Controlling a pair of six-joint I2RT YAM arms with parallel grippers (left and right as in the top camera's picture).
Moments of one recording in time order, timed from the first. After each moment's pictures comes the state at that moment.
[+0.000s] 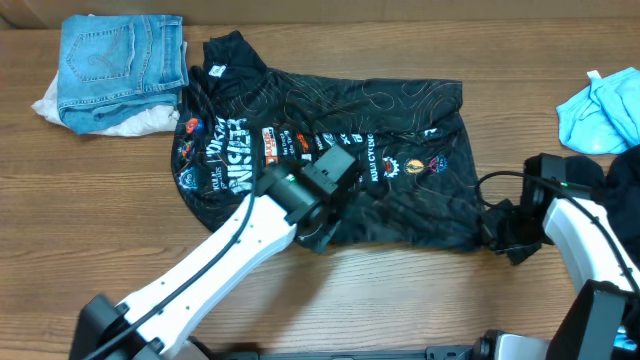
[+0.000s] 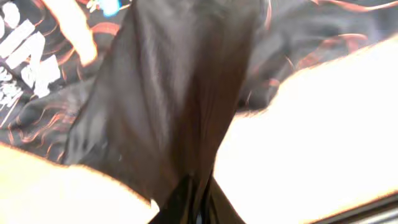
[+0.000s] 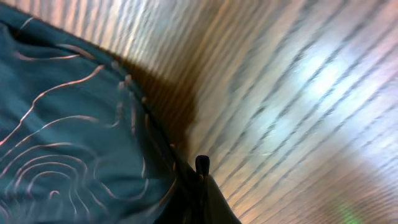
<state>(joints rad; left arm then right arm) -0.75 1.56 1.32 -1.22 -0.11 -0.21 -0.24 1.49 0.82 -0.91 -0.14 0.78</state>
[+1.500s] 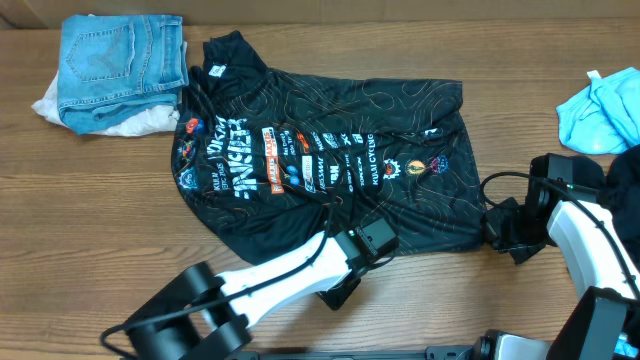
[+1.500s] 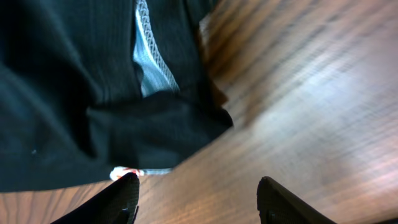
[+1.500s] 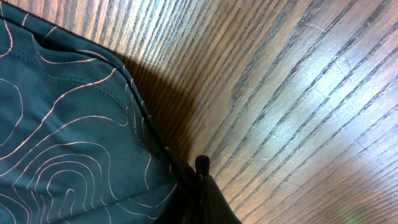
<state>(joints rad) -1.01 1.75 1.06 -1.01 -0.11 -0.29 -0.26 1.47 0.82 -0.90 -0.15 0.76</state>
